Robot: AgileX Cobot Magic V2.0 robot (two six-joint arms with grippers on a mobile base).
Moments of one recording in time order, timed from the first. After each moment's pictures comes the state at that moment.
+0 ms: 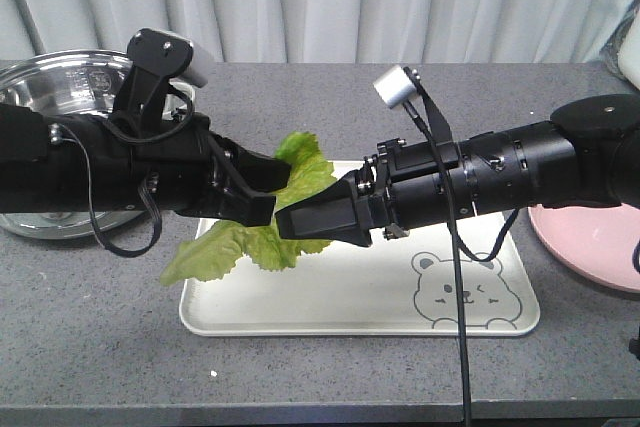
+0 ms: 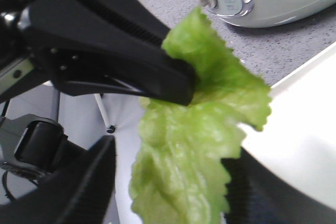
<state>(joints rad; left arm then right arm) -0.47 1.38 -1.07 -0.96 0.54 0.84 0.29 1.62 -1.11 1.39 1.09 -1.23</state>
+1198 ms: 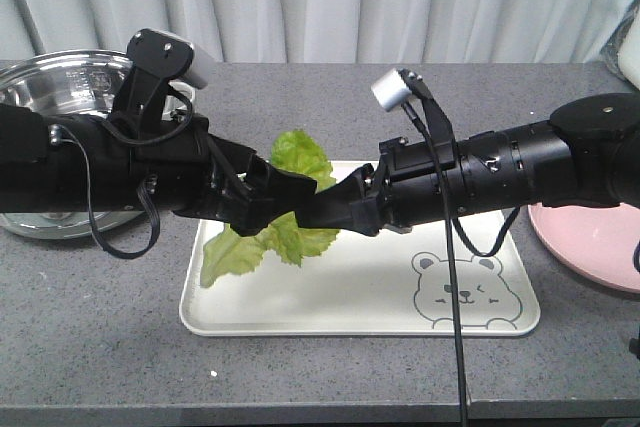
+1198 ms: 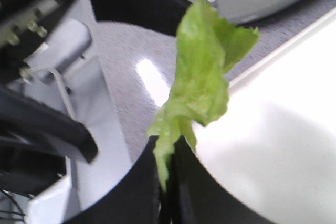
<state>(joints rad) -0.47 1.38 -1.07 -0.92 0.54 0.84 0.29 1.61 -1.11 1.32 1.00 -1.23</state>
